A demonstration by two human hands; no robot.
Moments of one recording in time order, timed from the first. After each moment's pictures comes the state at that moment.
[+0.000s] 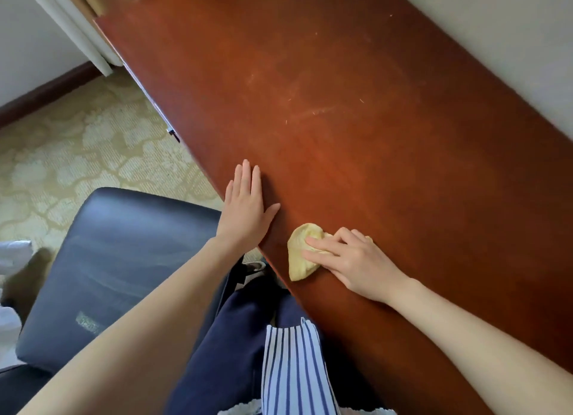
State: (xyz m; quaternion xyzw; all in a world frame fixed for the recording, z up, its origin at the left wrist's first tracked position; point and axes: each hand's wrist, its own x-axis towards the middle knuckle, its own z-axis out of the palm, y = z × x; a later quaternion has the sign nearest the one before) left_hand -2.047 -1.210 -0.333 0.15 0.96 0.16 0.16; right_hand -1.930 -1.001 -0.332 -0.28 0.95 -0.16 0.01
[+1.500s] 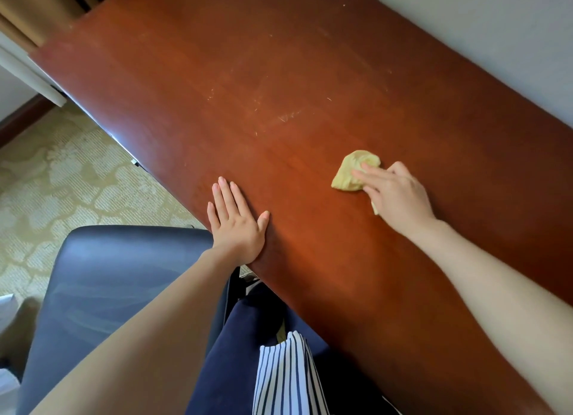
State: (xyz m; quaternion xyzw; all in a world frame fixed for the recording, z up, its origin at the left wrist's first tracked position) left_hand -2.063 -1.191 -0.348 0.12 0.95 0.10 0.26; right_hand -1.989 -0.928 -0.320 0.11 0.98 -0.14 0.01
